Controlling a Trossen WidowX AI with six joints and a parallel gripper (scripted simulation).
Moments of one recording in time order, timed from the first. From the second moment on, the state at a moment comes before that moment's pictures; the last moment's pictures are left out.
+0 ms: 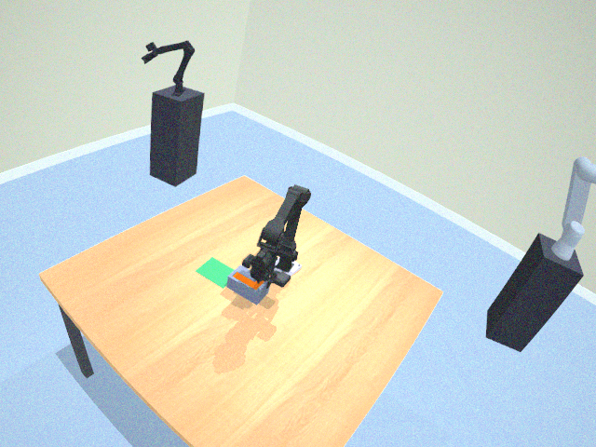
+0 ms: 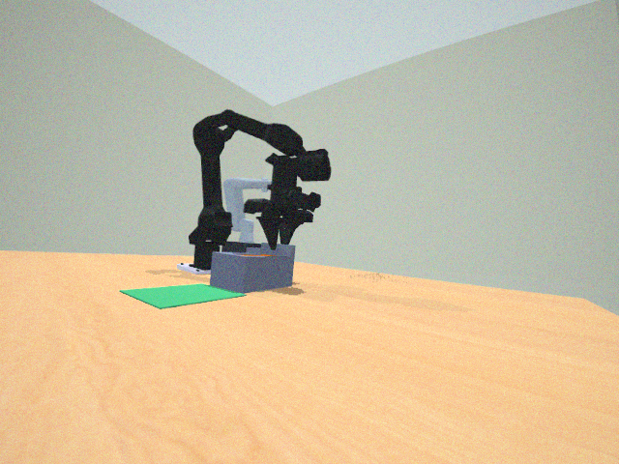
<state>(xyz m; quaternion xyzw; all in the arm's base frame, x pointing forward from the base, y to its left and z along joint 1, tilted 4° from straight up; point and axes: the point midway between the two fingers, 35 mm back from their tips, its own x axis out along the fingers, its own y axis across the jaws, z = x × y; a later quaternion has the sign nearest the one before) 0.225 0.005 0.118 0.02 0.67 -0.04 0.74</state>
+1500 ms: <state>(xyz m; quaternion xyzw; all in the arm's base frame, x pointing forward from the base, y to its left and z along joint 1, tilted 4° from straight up) 0.228 0.005 0.080 0.02 0.67 -0.04 0.74</state>
